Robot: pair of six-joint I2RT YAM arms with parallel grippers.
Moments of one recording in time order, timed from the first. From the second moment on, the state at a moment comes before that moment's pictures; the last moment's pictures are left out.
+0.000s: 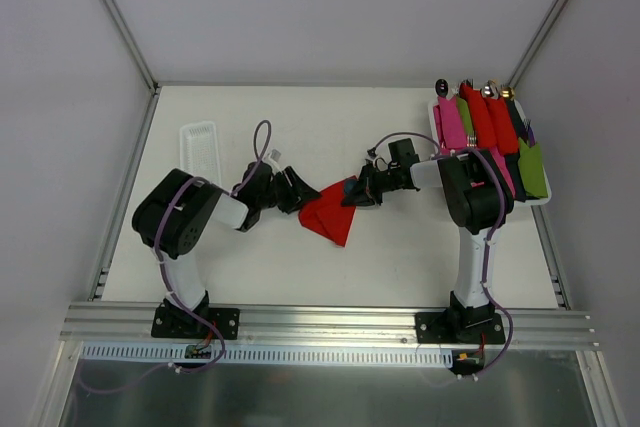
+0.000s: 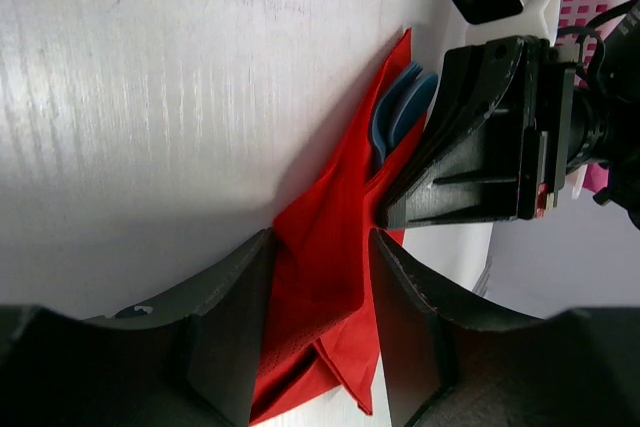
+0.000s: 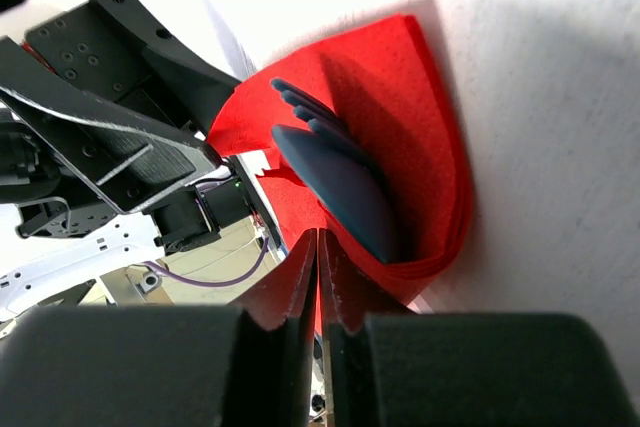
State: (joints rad) left arm -0.45 1.84 0.62 0.68 0.39 -1.02; right arm 0.32 2.10 1.09 -0.03 -0.98 0.72
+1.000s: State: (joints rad) left arm -0.42 1.69 0.49 0.58 0.31 -0.99; right arm 0.33 2.10 1.10 -0.06 -0.98 0.68
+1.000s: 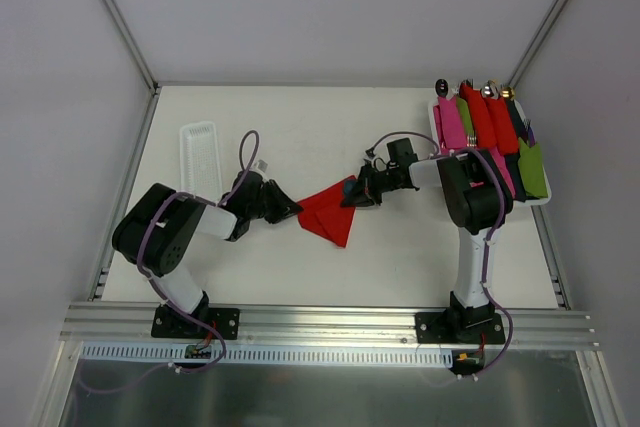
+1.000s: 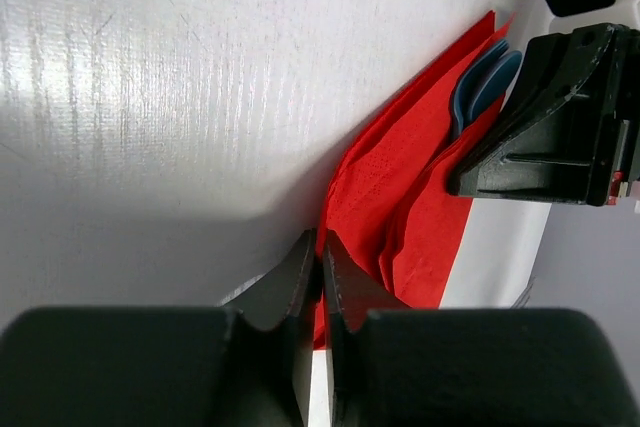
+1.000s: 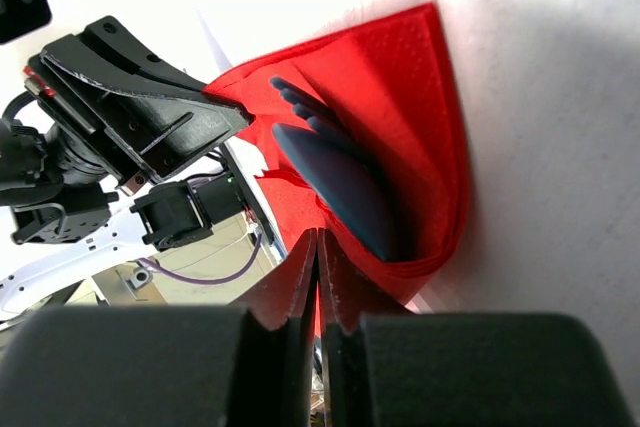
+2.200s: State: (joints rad) left arm -0.61 1.80 0.64 0.69 0.41 -1.23; right arm 0.36 2.10 1.14 -0.15 -0.93 0.63
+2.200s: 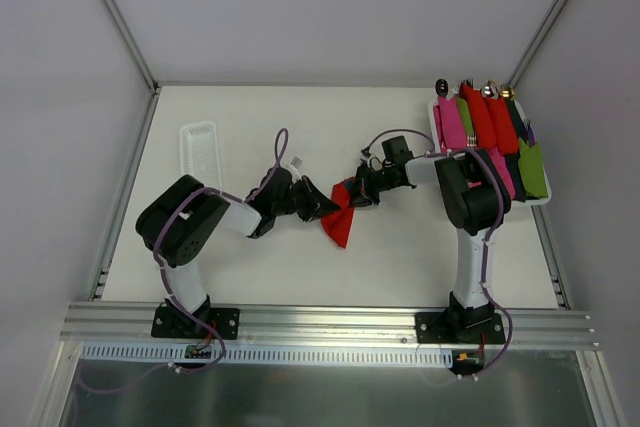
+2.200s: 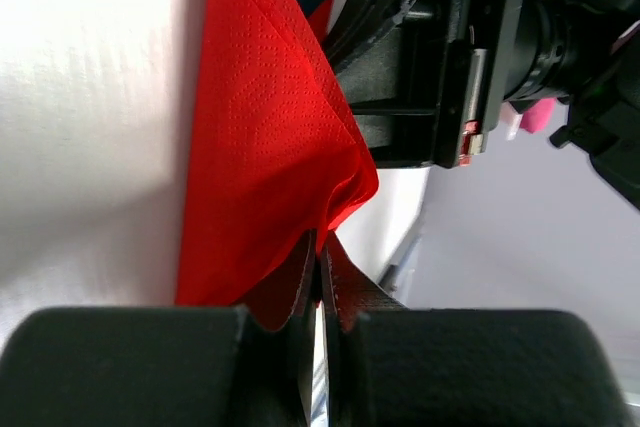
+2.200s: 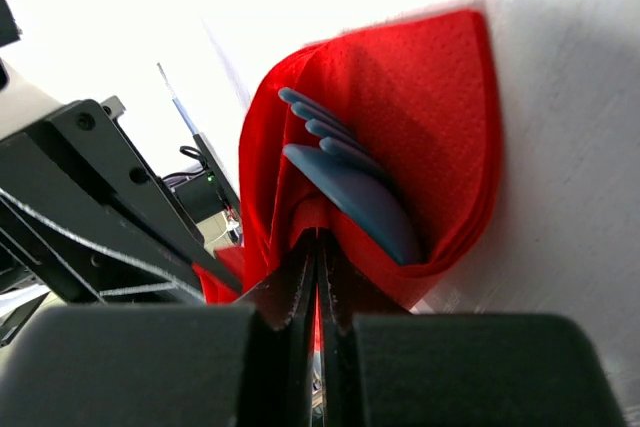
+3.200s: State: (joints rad) left arm -0.64 1.72 1.08 -0.17 0.31 -0.90; right arm 0.37 2.10 1.15 -0.17 -0.92 0.61
